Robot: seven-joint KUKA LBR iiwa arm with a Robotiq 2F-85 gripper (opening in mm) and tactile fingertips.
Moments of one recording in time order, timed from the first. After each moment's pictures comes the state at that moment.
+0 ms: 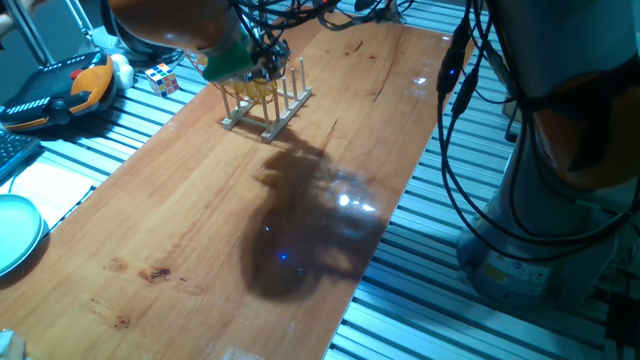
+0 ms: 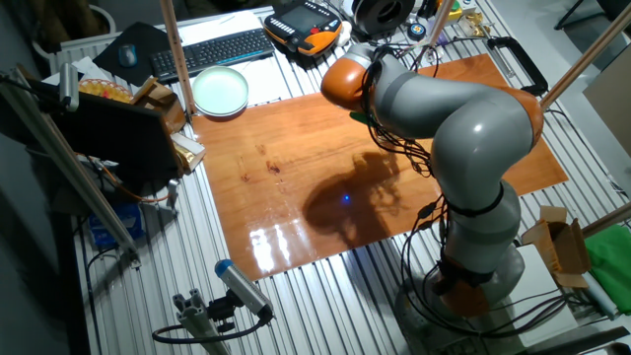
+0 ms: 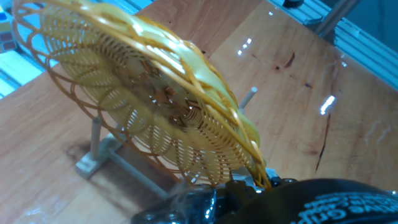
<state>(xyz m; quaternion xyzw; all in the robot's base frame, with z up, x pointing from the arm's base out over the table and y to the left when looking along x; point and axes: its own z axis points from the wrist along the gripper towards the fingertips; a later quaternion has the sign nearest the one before) 0.541 -0.075 0.213 0.41 0.85 -0.29 0.18</state>
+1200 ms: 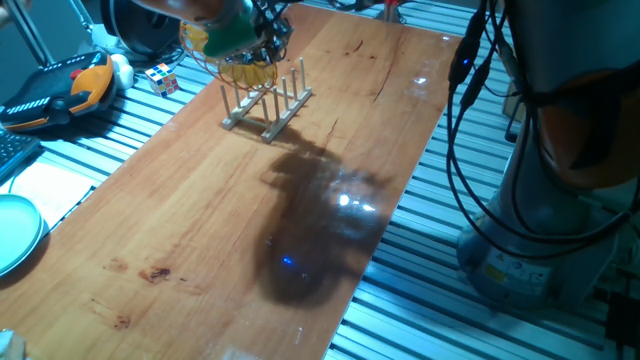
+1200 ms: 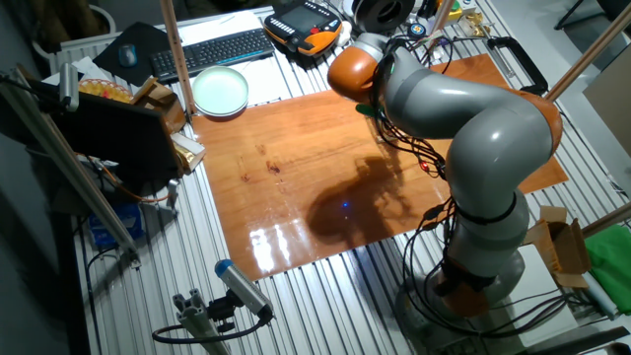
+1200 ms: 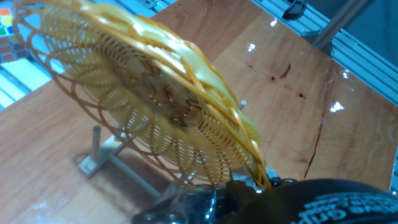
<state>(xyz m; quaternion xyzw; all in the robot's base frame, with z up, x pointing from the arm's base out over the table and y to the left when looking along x) 0.536 -0.074 0.246 0.39 0.86 -0.27 0.18</state>
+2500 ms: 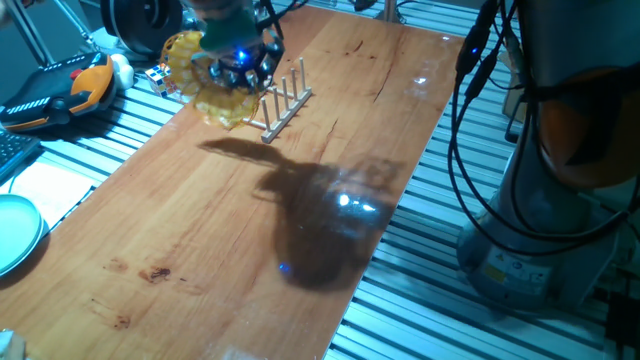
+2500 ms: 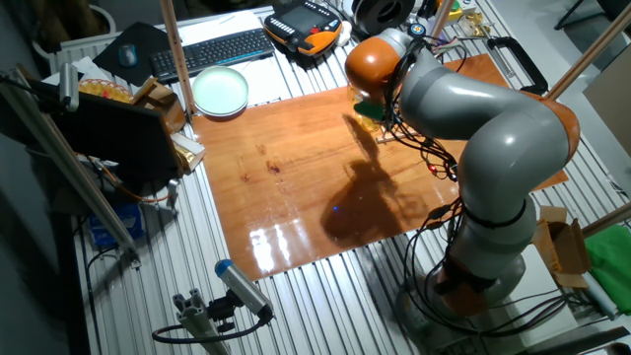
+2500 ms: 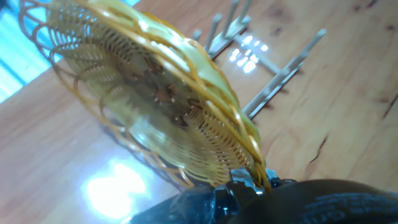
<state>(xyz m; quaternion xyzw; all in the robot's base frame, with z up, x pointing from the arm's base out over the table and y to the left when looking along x) 0.539 -0.003 0.208 0.37 0.91 -0.13 0.13</state>
